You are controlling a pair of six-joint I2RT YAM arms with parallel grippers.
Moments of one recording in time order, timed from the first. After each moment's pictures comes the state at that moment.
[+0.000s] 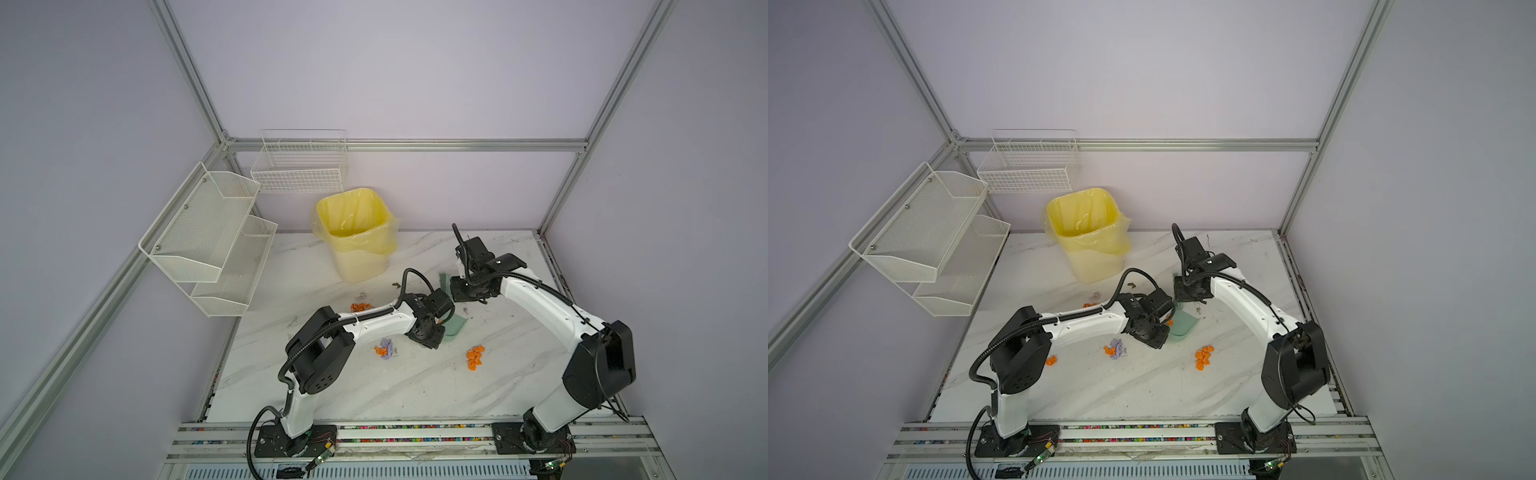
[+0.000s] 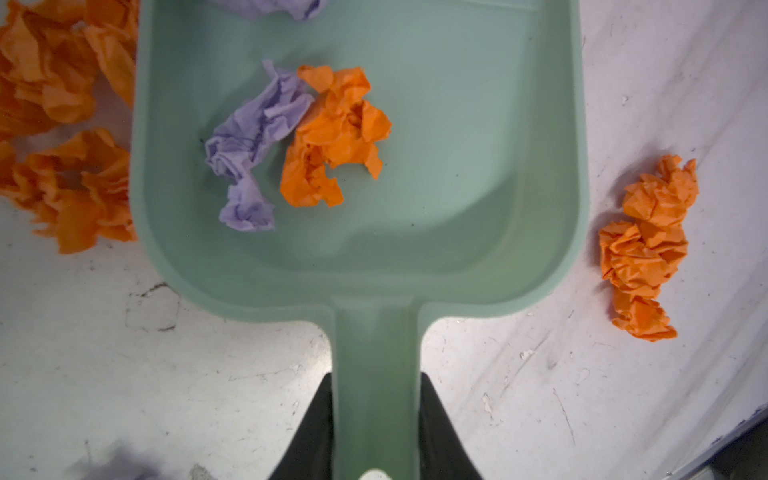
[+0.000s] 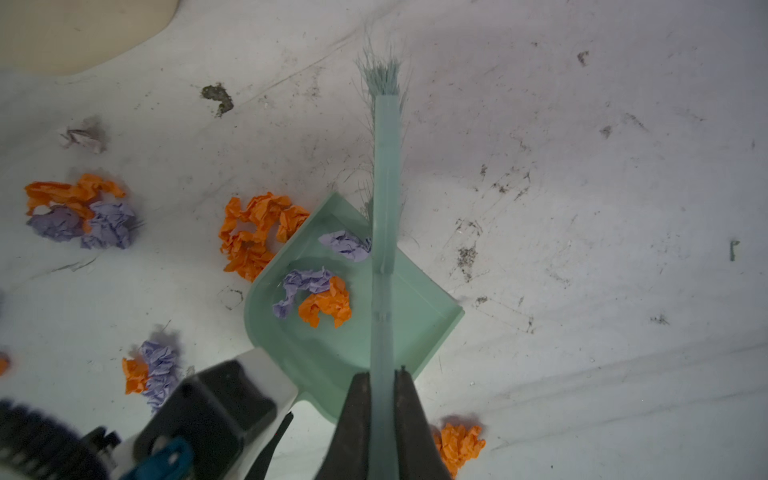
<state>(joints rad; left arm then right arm) -0.93 1.96 1.47 -0.74 0.00 -0.45 0.48 1.57 1.38 -0.93 0.01 0.35</state>
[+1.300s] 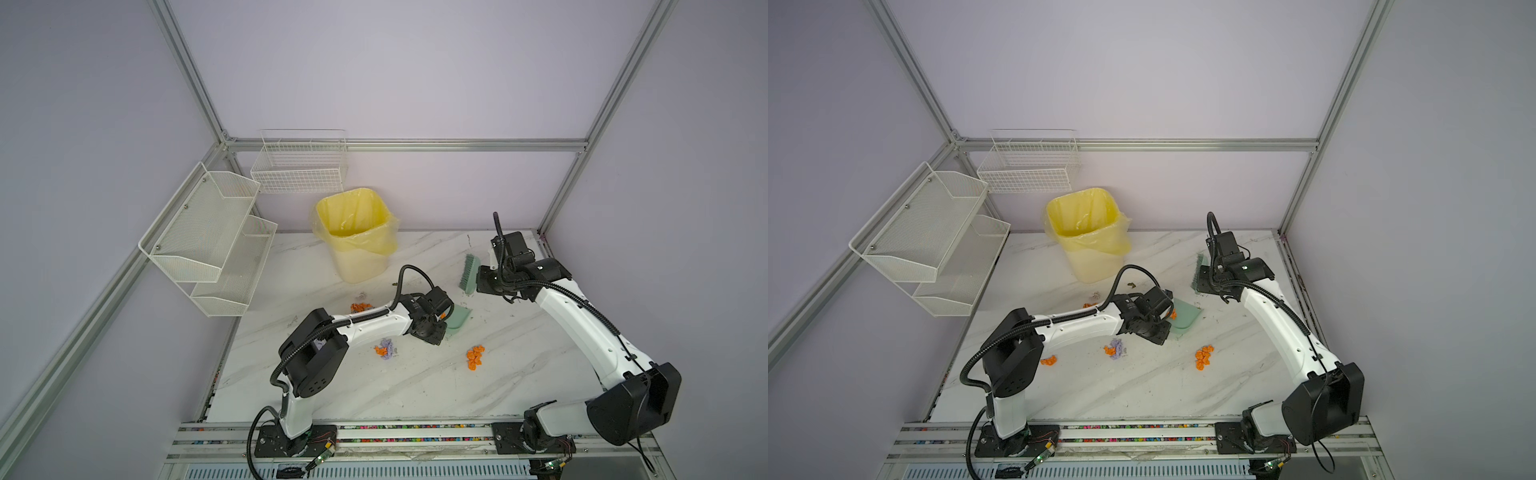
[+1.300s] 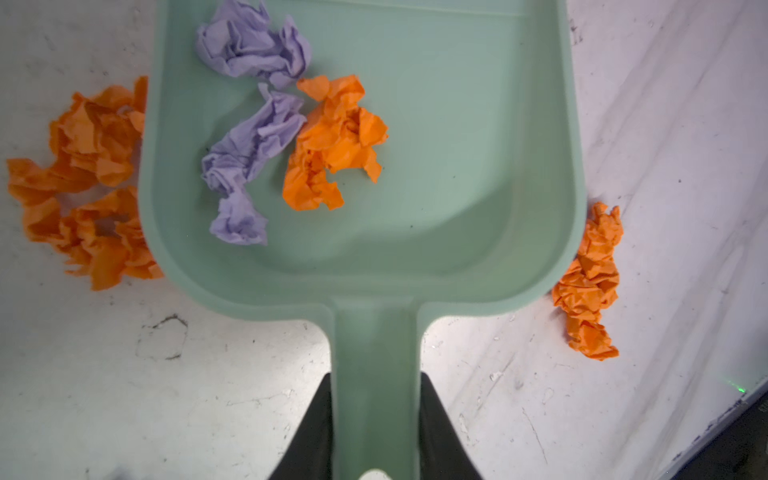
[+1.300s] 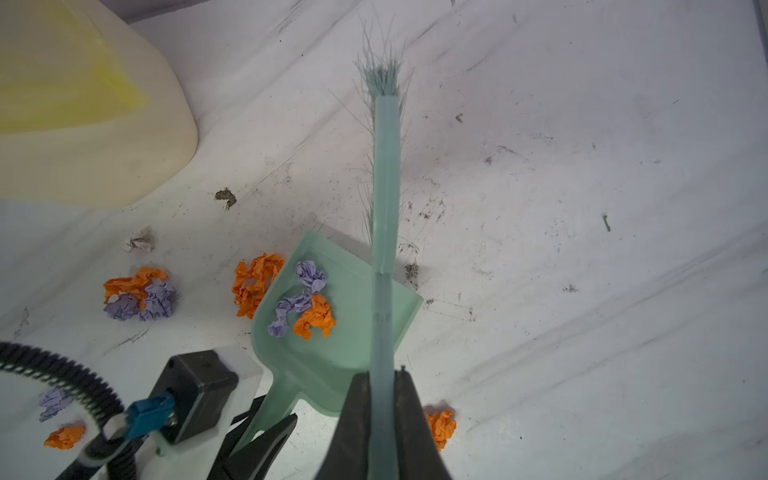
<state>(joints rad) -0.93 1.90 1.42 -0.63 -0.02 -0.45 0.34 1.38 1.36 -0.92 0.05 0.44</state>
